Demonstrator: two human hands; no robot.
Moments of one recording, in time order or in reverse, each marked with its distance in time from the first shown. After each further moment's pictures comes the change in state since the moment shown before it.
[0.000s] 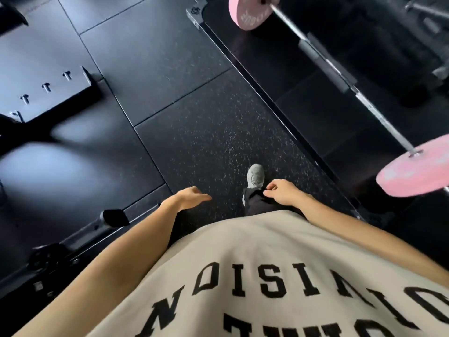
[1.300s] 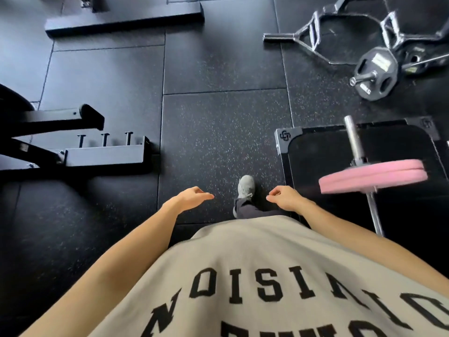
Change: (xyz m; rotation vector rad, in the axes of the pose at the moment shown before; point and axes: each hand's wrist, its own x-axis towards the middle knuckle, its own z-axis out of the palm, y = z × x) left_hand 0.349 0.201 -0.786 -0.547 0.189 -0.103; right_hand 0.619 -0.714 -0.430 -0.340 -0.197 -0.216
